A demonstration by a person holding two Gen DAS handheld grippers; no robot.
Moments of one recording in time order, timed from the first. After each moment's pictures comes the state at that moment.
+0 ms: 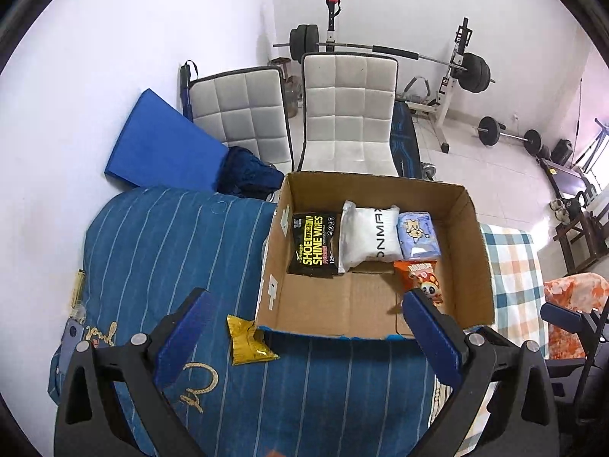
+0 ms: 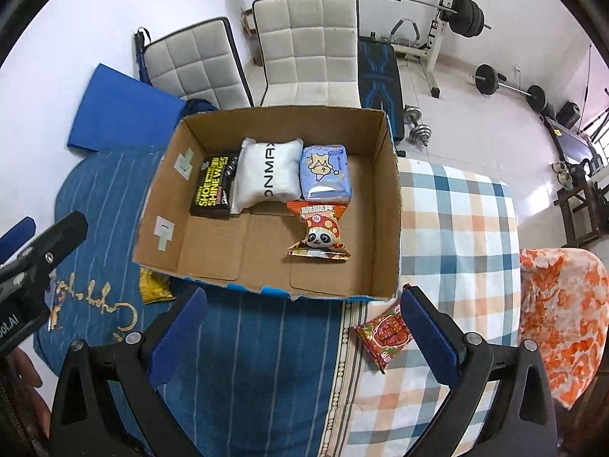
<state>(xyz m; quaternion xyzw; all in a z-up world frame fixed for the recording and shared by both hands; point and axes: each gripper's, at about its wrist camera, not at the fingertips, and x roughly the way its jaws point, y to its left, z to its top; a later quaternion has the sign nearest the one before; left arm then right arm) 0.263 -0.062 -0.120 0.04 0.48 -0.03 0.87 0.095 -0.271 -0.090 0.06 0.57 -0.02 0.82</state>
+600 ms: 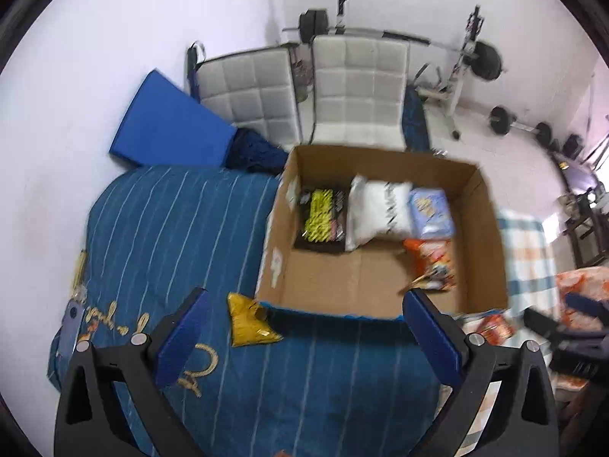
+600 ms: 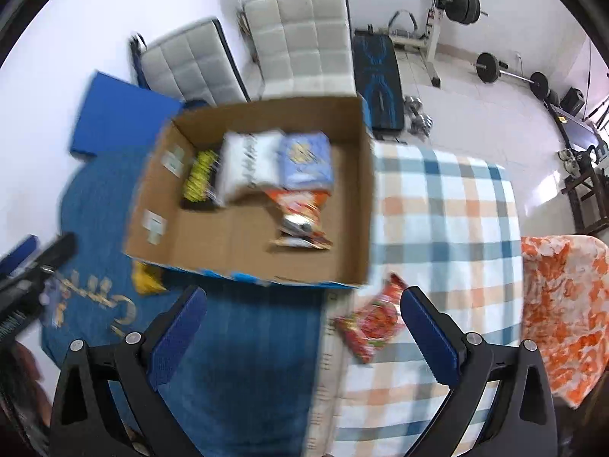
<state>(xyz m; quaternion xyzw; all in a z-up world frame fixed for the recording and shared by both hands) 0.259 -0.061 -0.160 0.05 0.51 0.00 0.86 0.085 -0.321 -0.115 0.08 0.59 -0.02 0.81</state>
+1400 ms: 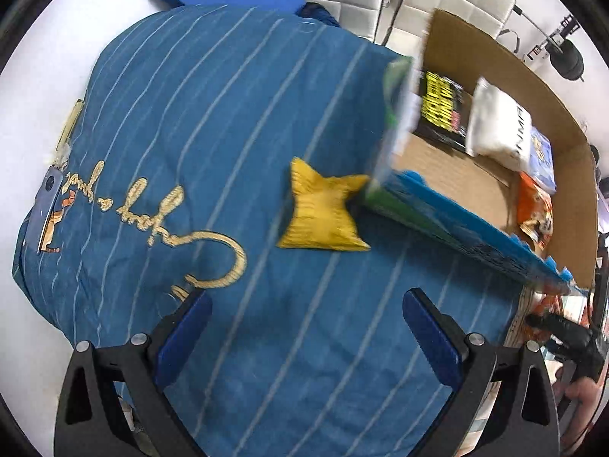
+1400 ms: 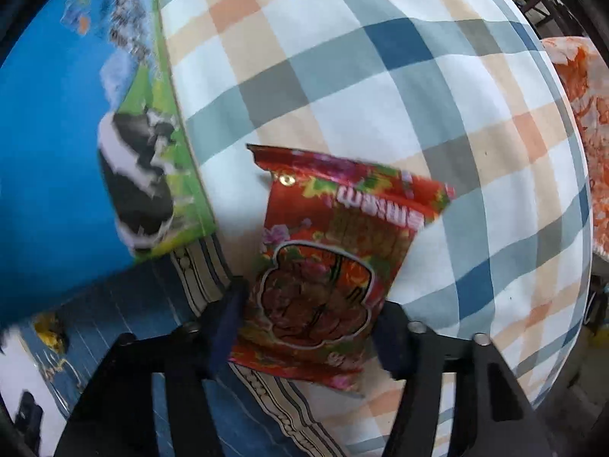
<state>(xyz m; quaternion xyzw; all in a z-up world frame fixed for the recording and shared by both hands) 0.251 0.057 -0.288 -0.06 0.65 0.08 0.75 0.078 -0.404 -0.339 0.24 0.71 -0.17 0.64</state>
